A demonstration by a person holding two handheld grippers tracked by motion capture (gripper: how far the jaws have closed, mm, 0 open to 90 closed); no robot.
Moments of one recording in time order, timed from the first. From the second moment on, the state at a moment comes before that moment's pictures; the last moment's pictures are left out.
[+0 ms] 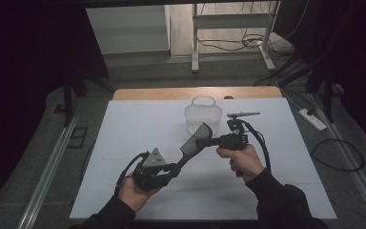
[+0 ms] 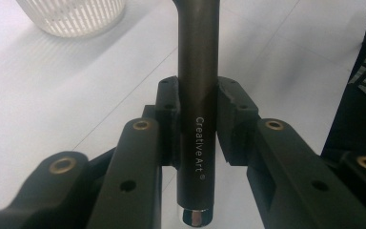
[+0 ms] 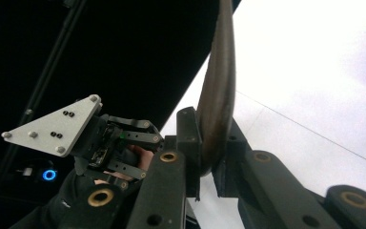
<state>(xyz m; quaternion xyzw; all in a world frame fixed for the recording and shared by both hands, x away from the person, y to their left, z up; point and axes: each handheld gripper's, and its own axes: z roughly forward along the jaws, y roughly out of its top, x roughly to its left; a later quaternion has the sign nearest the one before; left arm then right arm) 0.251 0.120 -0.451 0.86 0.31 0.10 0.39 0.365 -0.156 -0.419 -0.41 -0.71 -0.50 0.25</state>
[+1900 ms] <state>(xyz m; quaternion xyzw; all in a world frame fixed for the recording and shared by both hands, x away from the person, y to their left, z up) 0.261 0.164 -0.451 0.82 0.37 0.06 0.43 0.361 -0.175 -0.403 -0.39 -0.75 -0.52 0.13</state>
